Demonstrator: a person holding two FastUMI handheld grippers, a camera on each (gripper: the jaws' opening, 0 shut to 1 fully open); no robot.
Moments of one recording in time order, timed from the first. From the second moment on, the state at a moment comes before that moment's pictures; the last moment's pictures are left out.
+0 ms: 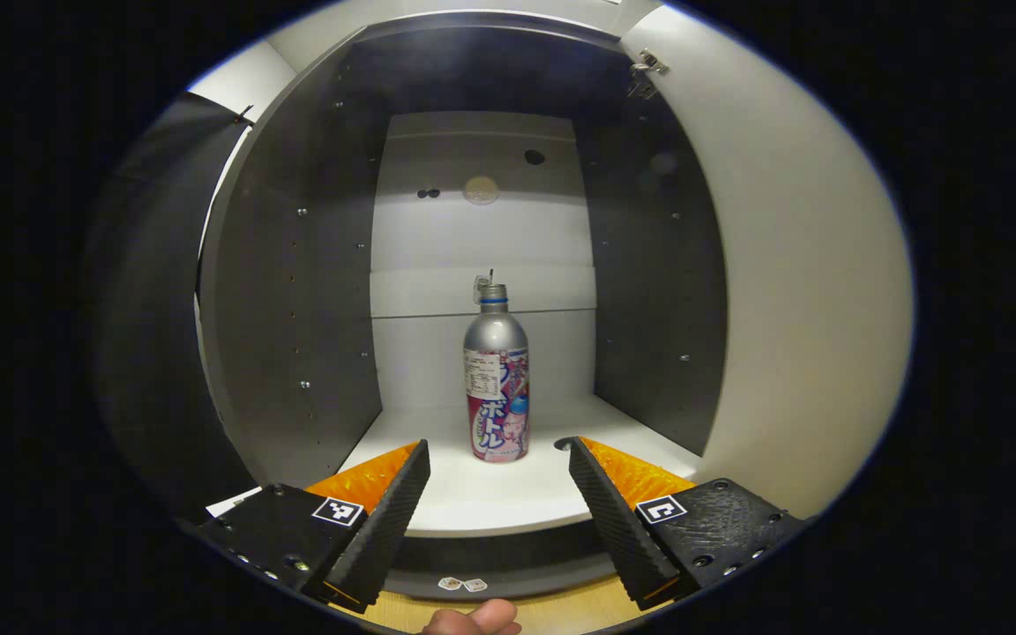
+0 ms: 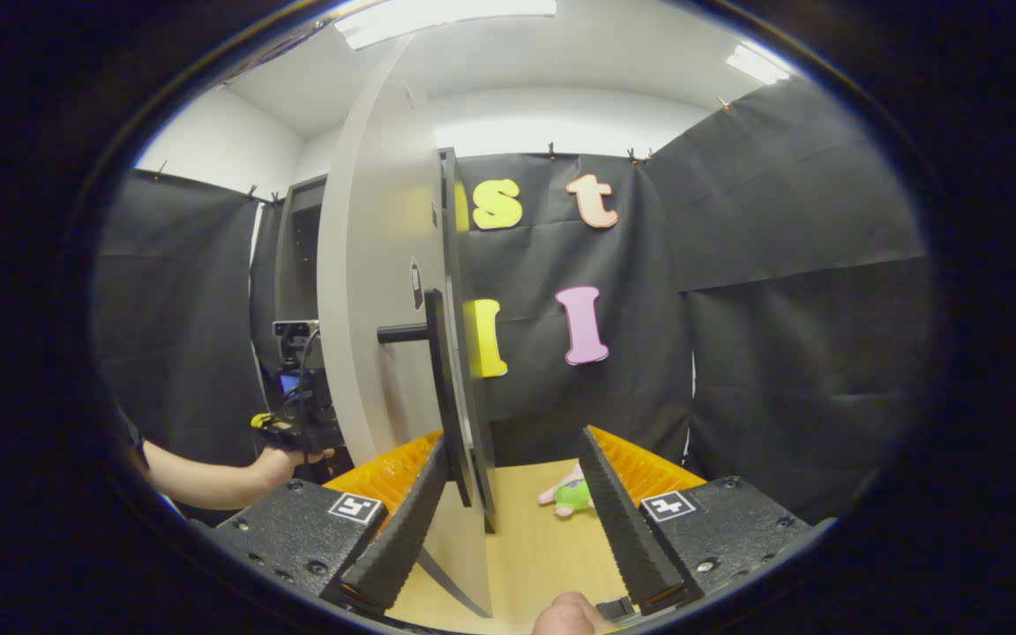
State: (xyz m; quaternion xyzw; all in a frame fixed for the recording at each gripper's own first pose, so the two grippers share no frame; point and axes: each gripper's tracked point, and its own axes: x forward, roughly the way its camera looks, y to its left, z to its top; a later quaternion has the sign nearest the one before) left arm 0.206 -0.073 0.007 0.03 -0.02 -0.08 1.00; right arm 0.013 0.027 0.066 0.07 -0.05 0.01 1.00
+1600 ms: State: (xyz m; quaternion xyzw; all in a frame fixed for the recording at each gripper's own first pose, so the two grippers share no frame) left arm 0.317 -0.096 0.059 0.05 -0.04 -0.07 1.00; right arm 0.018 0.031 0.068 0.03 -0.04 0.03 1.00
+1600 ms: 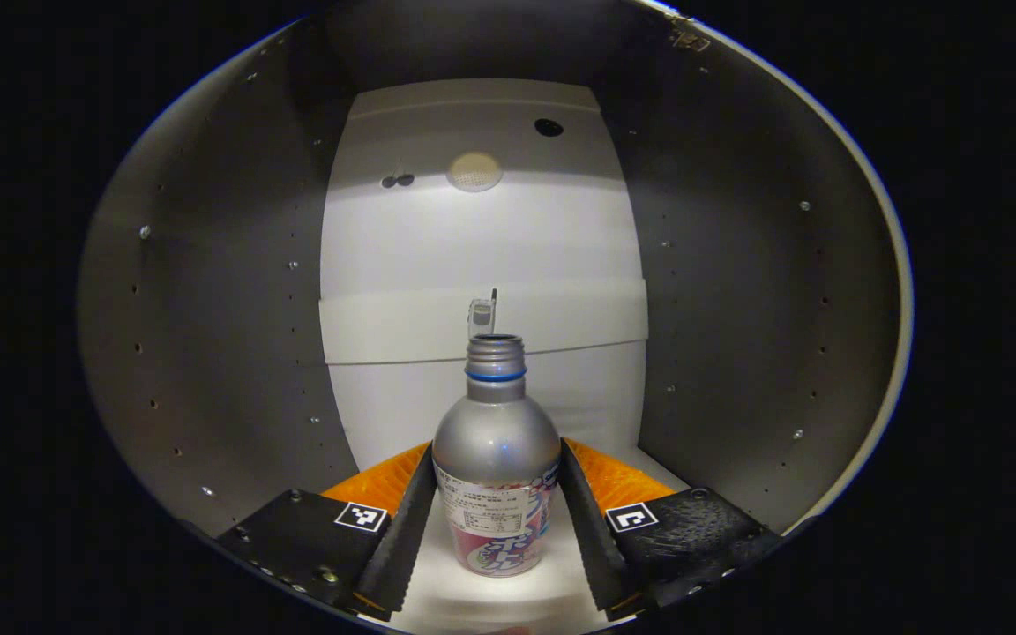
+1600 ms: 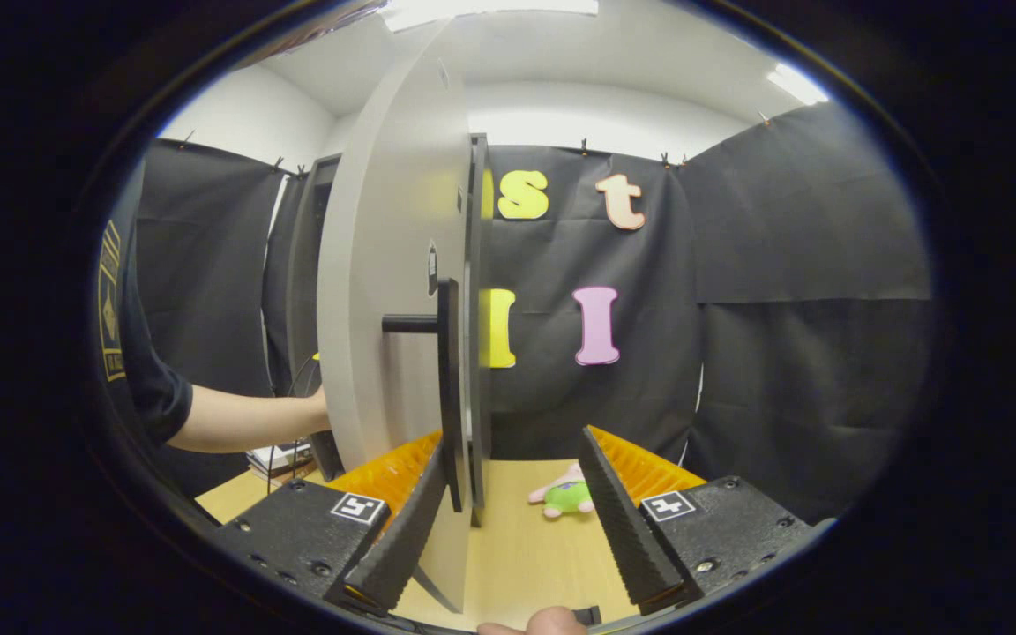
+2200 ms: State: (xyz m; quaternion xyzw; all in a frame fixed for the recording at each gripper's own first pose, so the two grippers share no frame) left arm 0.193 -0.068 0.090 0.01 -0.06 -0.07 1.00; right arm 0.021 0.032 0.067 0.03 -0.03 0.05 1.00
